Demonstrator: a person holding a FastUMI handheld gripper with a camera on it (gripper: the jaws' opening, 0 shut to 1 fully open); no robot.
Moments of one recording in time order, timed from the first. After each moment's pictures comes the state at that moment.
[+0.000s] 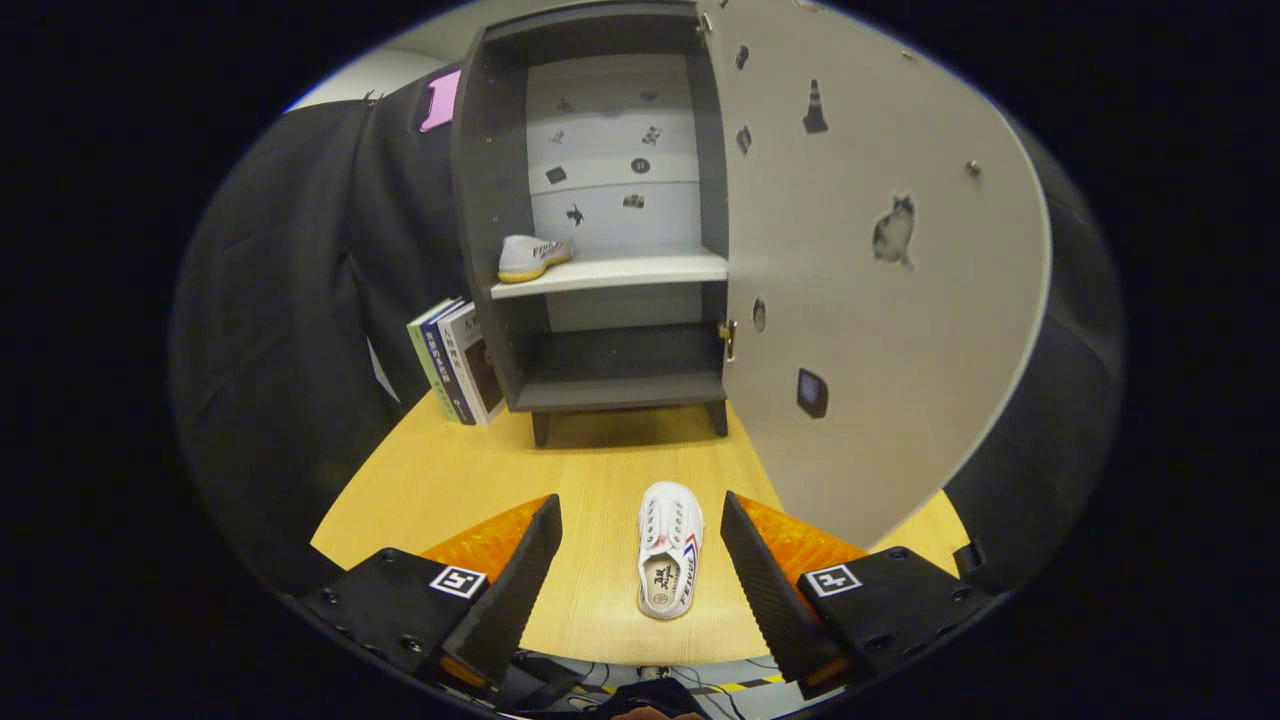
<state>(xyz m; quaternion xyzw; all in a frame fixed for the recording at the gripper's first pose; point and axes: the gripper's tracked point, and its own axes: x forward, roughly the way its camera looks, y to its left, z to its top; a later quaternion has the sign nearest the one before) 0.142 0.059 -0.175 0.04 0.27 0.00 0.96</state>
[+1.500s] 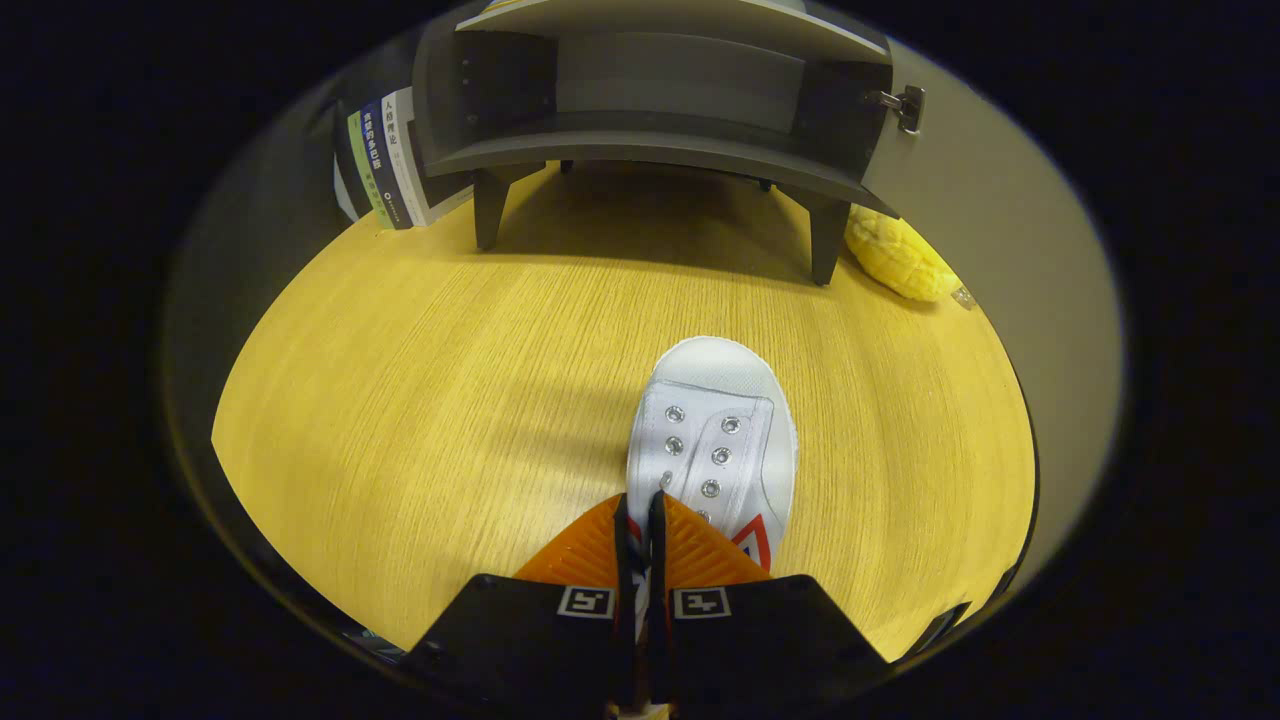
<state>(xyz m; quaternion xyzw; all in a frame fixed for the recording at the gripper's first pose) 0.245 0.063 -0.405 -0.05 0.46 0.05 0.88</state>
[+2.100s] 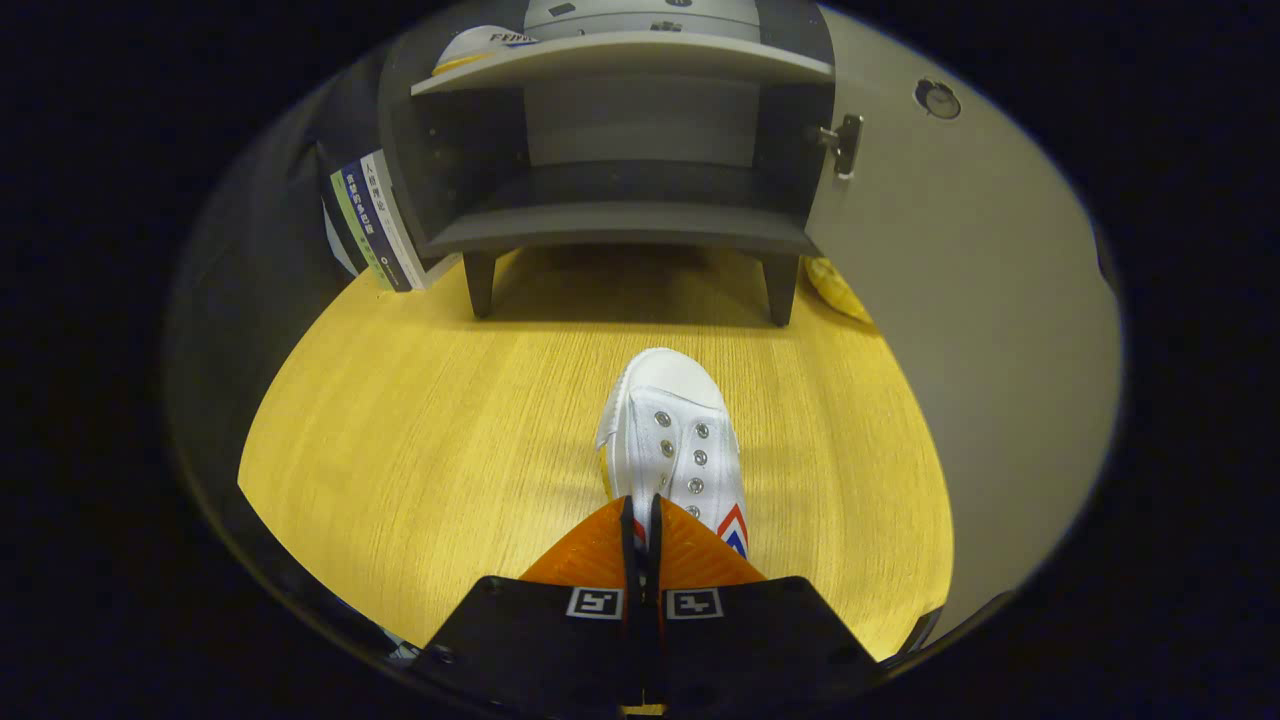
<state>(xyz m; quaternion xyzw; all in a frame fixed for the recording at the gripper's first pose) 0.255 0.050 -0.328 -0.01 0.41 0.03 0.91</state>
